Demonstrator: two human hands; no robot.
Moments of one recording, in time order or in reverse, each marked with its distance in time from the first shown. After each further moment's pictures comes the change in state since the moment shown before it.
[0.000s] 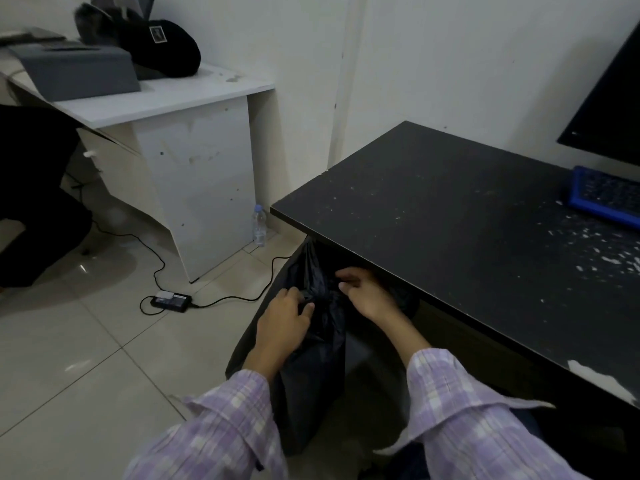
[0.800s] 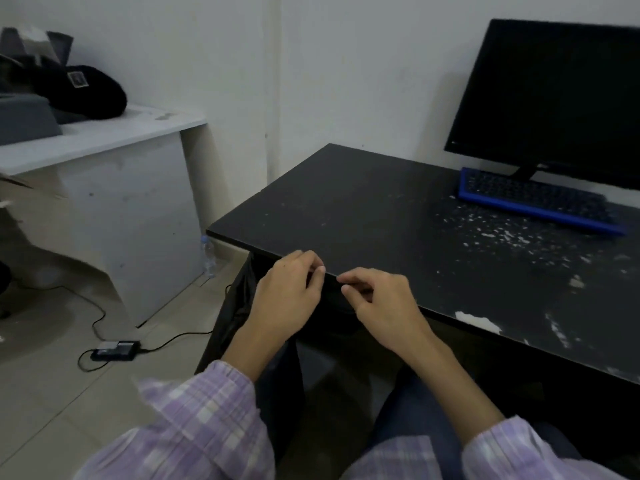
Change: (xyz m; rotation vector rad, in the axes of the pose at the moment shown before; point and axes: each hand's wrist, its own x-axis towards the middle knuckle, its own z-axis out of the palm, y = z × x) left_hand -0.044 0.126 -0.048 -0.029 0.154 0.583; right_hand -0.167 -0.027 -0.091 -0.230 0.366 -0.285
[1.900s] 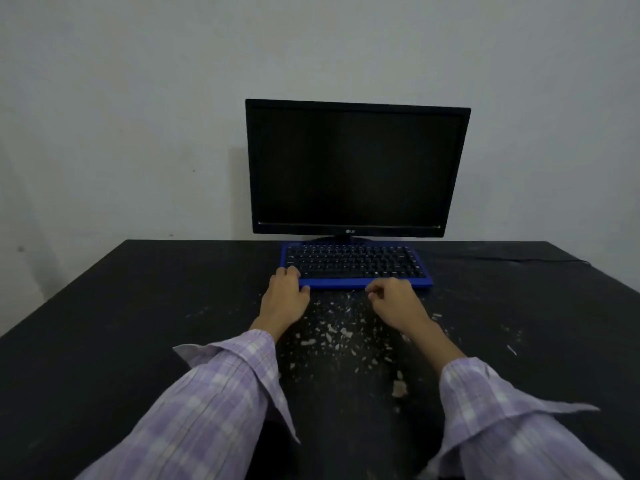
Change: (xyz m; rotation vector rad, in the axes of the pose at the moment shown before) left_hand 0.278 0.209 0.251 -0.091 -0.433 0.068; right_hand 0.115 0.290 -0.272 -0.285 0.245 0.528
